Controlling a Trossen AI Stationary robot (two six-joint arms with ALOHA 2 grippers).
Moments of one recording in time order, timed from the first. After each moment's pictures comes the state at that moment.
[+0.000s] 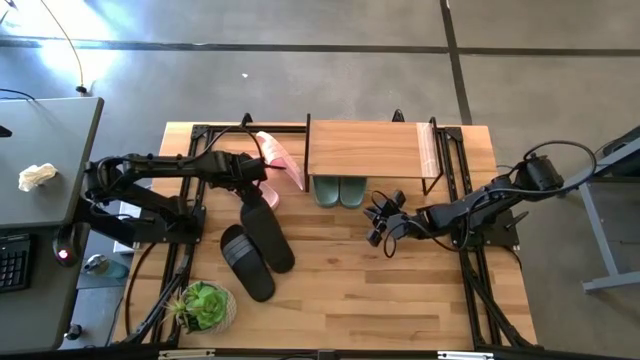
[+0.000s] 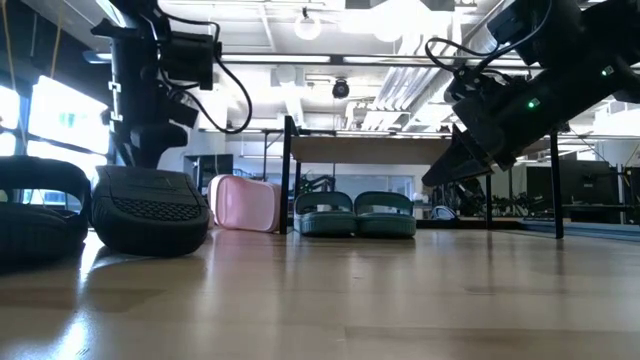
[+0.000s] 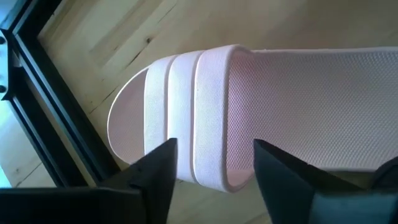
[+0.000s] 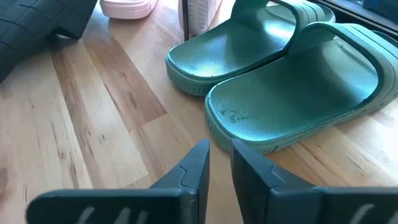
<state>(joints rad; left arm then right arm) 0.44 1.31 0.79 -1.00 -0.42 -0.53 0.24 1.42 0.44 0.29 0.65 0.48</state>
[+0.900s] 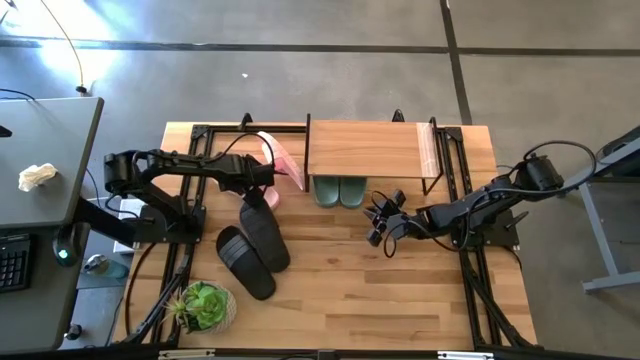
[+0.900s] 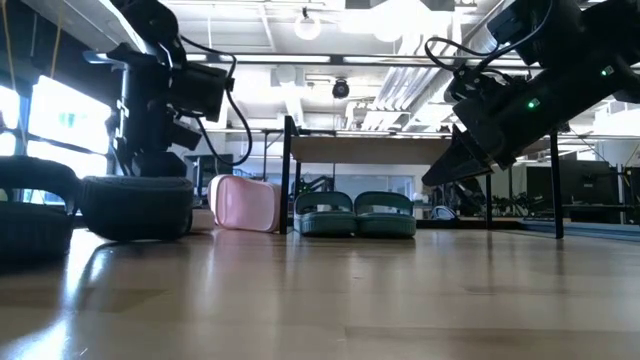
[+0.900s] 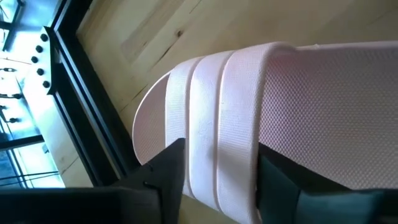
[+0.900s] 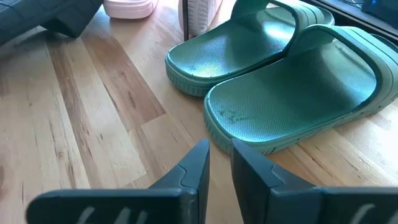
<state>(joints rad) 0.45 1.48 0.79 -0.99 -0.56 -0.58 0.24 1.42 0.44 0.29 0.66 0.47</state>
